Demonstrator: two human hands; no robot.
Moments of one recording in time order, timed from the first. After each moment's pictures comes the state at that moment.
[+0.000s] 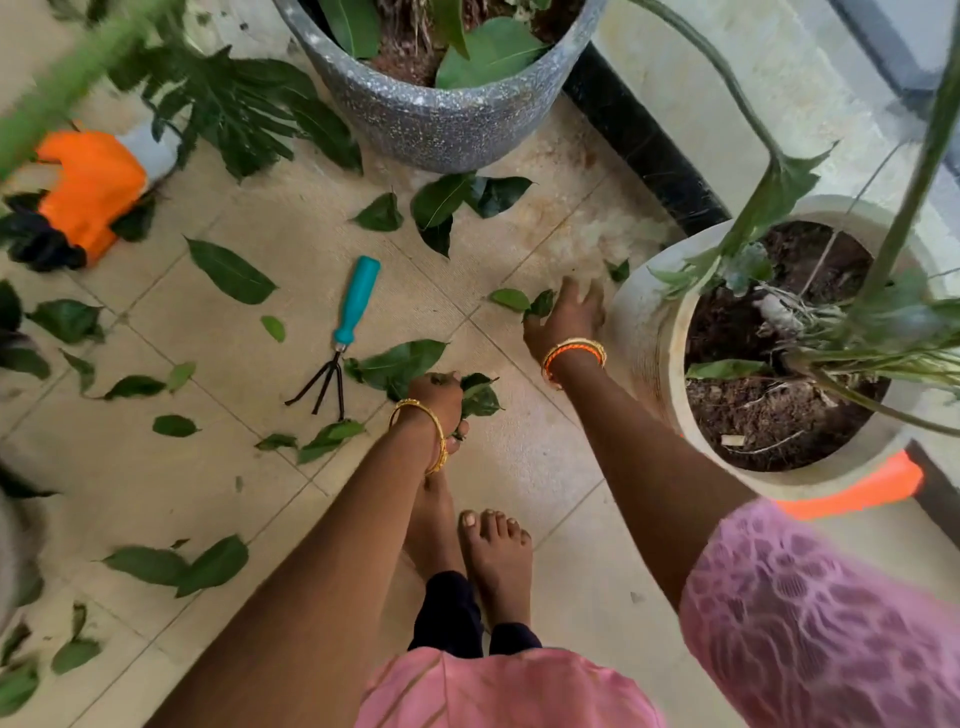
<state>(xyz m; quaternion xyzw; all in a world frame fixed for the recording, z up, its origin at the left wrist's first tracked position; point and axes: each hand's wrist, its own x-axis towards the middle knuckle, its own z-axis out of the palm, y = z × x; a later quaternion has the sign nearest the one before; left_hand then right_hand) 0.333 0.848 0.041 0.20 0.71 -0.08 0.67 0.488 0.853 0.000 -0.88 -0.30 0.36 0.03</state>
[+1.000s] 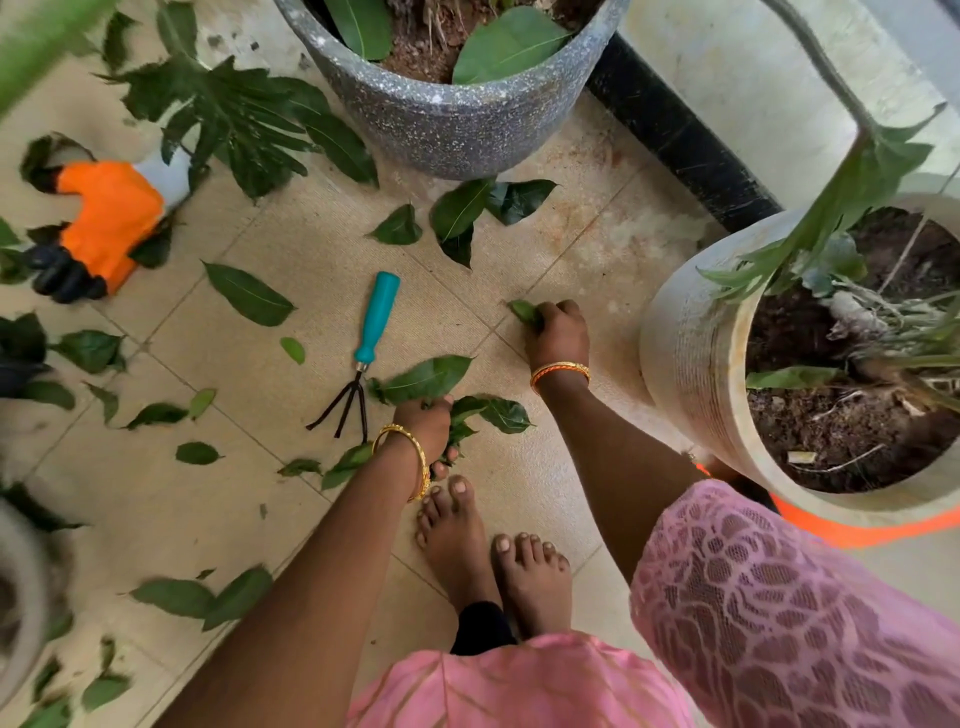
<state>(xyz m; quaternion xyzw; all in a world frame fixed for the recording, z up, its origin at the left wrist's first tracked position) 0.296 0.855 0.018 0.22 0.72 -0.08 0.65 0.459 0.853 -0.072 -0.87 -0.40 0.28 0.09</state>
